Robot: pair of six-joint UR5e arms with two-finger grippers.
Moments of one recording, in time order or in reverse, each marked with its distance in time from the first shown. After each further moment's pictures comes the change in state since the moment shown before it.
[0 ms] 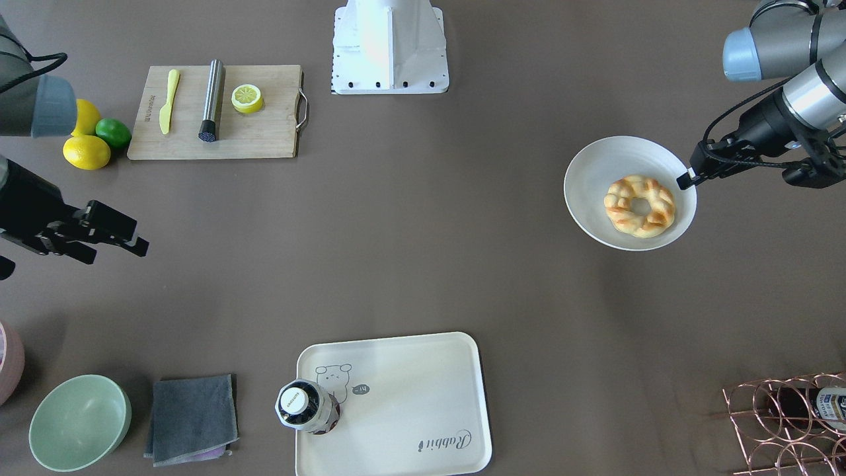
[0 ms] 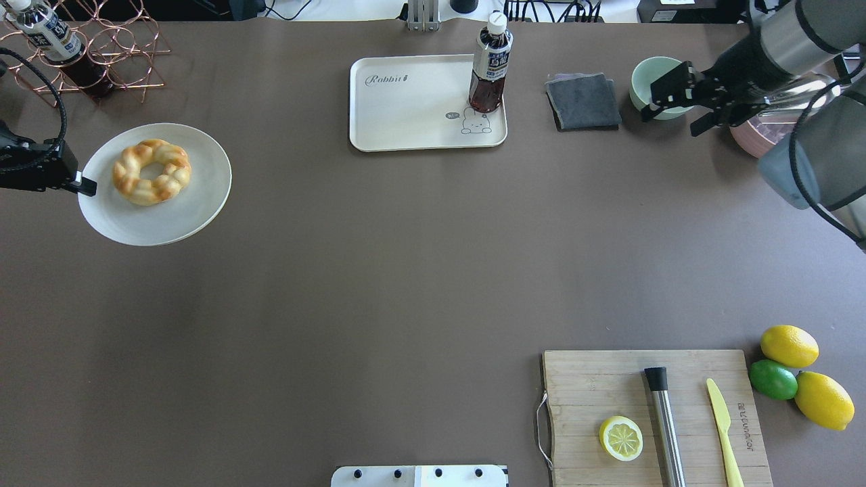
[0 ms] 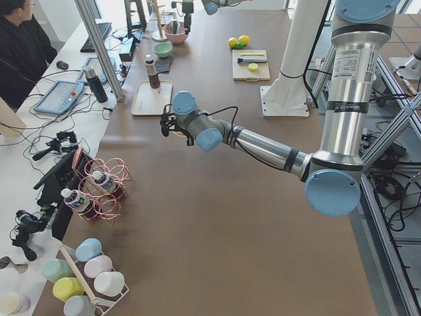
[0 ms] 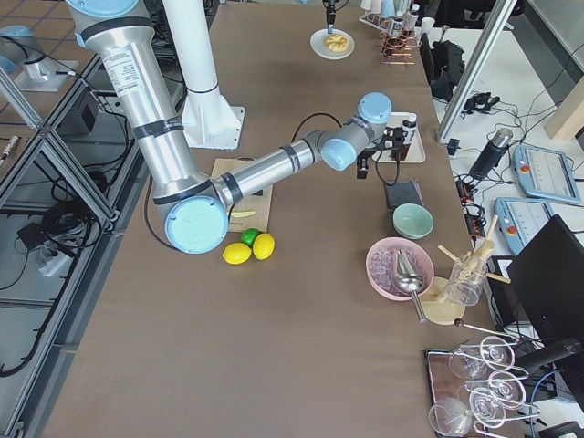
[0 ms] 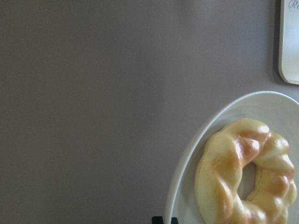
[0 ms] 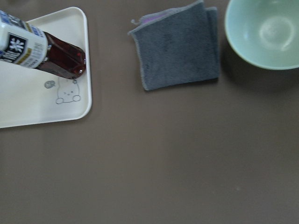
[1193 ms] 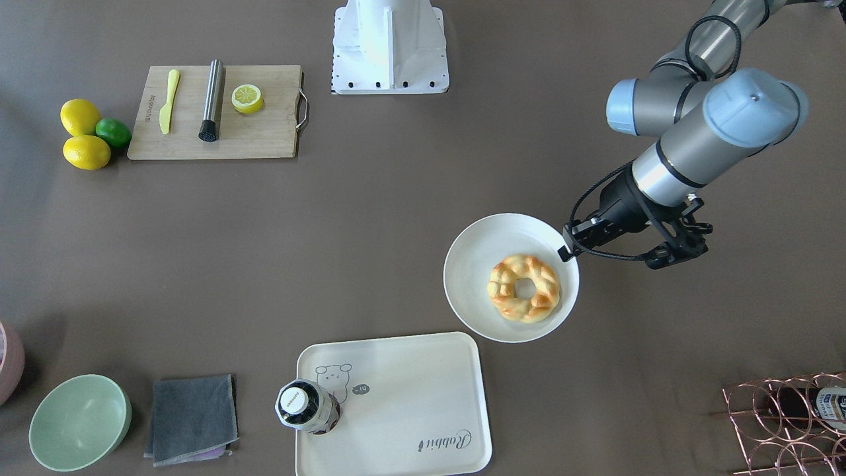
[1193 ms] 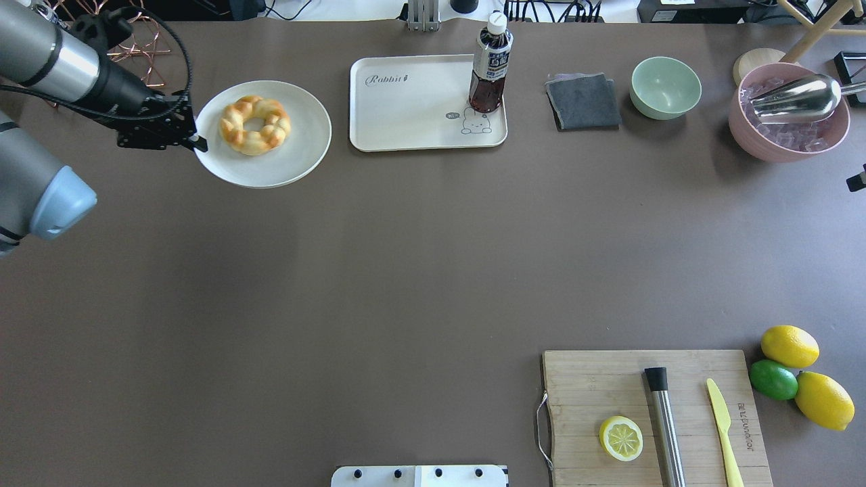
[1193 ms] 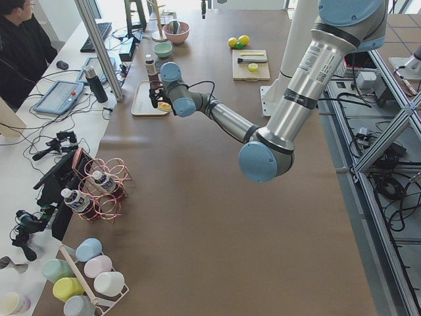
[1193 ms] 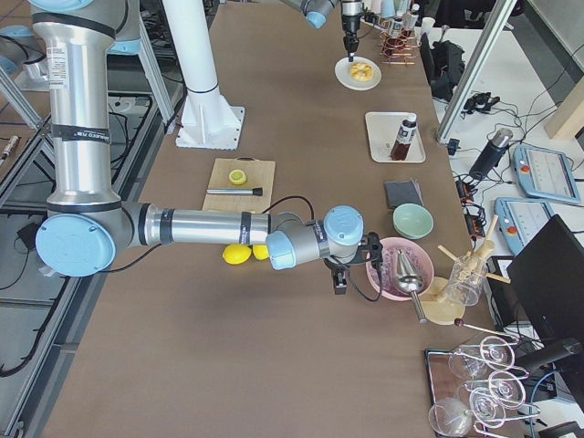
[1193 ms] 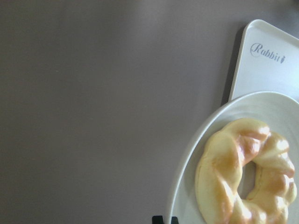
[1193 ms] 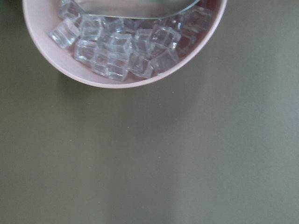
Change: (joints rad) left arm 0.199 -0.424 0.249 -0.014 0.237 -0.409; right arm 0.292 -0.352 -0.124 -0.028 -0.024 -0.715
